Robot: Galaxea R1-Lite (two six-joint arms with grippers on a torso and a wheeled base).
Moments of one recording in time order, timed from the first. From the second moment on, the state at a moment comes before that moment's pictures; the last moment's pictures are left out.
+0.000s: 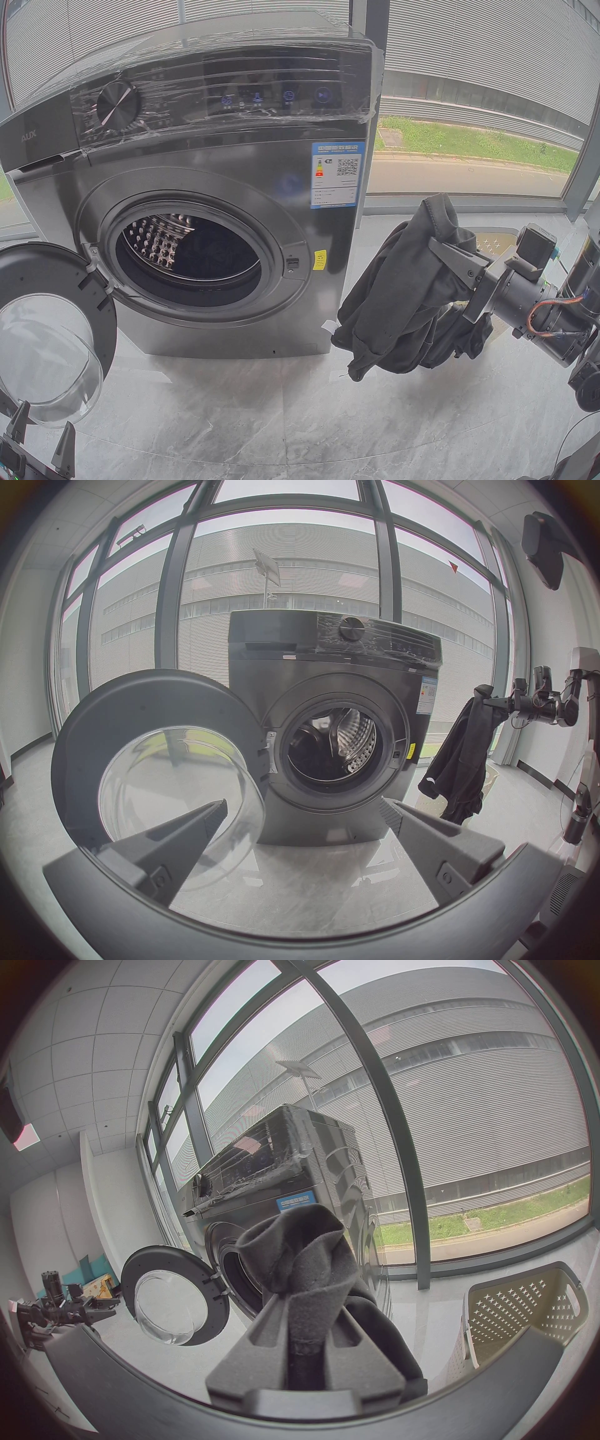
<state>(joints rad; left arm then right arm) 0.00 0.02 -0.02 -0.02 0.03 -0.06 0.60 1.50 -0.45 -1.18 0.06 0.14</state>
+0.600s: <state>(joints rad) 0.00 0.02 -0.02 -0.02 0.03 -0.06 0.61 1.52 -0.48 -1.18 0.09 0.20</state>
